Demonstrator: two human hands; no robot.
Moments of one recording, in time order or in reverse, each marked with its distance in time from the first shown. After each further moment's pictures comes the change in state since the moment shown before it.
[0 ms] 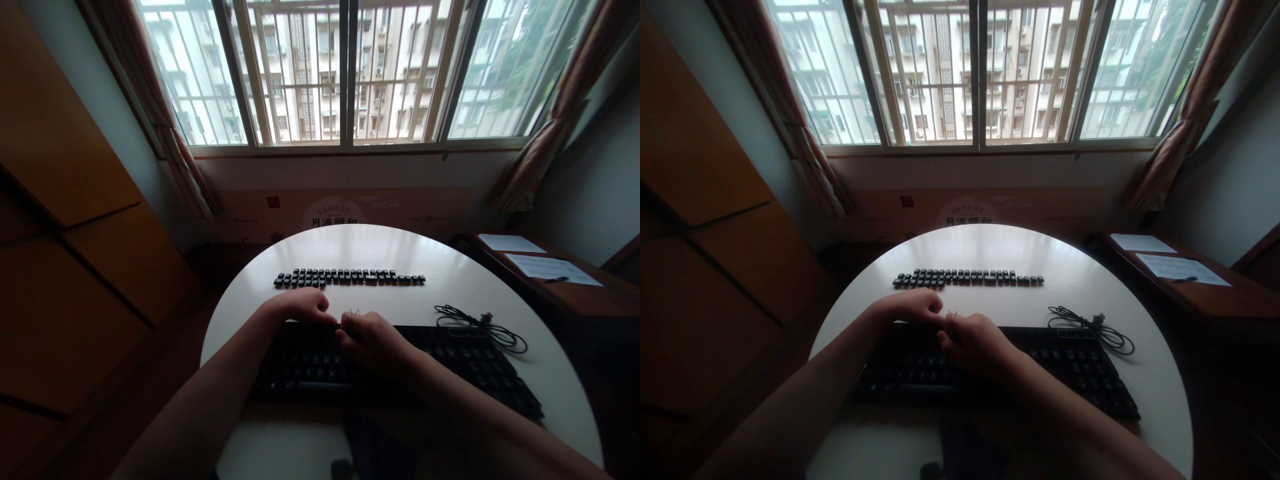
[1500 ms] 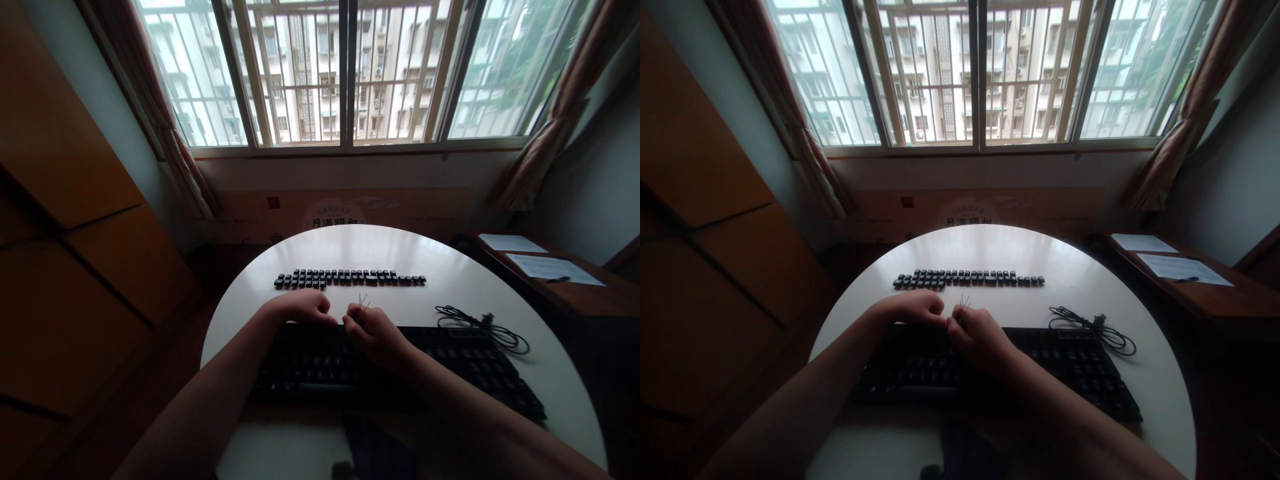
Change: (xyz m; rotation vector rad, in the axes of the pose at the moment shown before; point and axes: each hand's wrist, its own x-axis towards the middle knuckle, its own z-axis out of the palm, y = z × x) left_hand 0.000 -0.001 -0.001 0.019 -0.037 0.009; right_hand 0.004 0.009 0.003 0.175 0.109 0.189
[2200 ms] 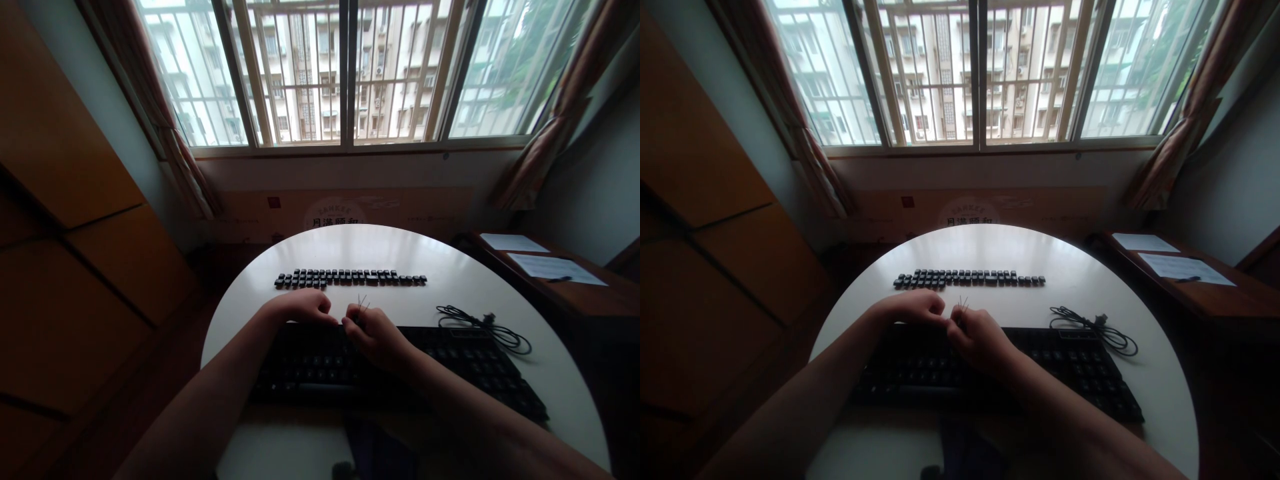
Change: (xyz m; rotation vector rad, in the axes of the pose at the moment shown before) left_hand -0.001 0.000 -0.001 0.005 -0.007 0.004; right_hand -0.001 -0.001 0.000 -0.017 -0.015 -0.030
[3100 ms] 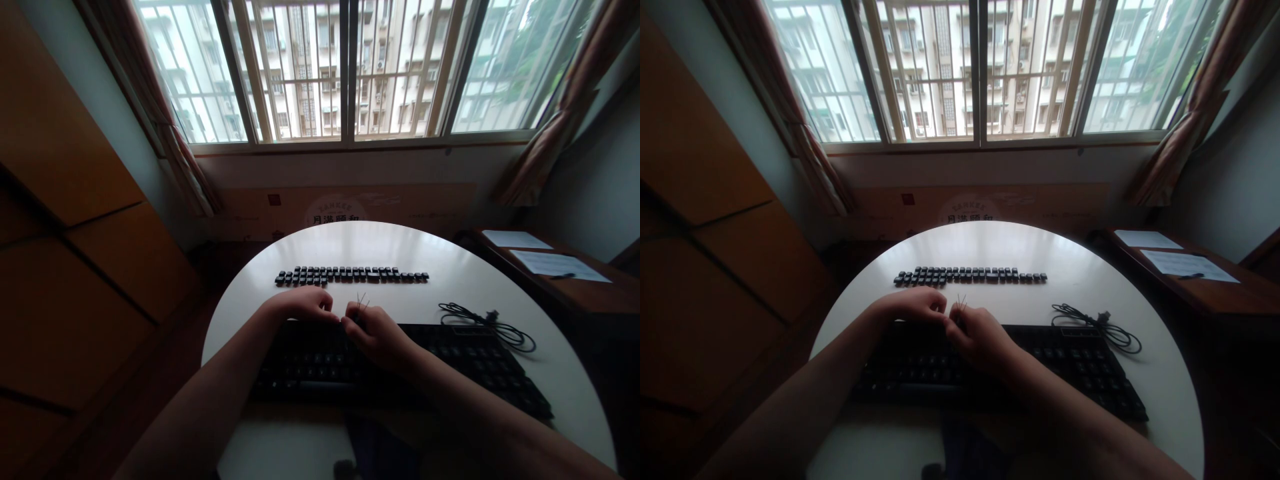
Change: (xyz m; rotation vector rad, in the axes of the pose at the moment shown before) left_hand 0.001 0.000 -0.001 0.011 -0.008 0.016; right_hand 0.000 -0.006 -0.001 -0.012 -0.026 -0.017
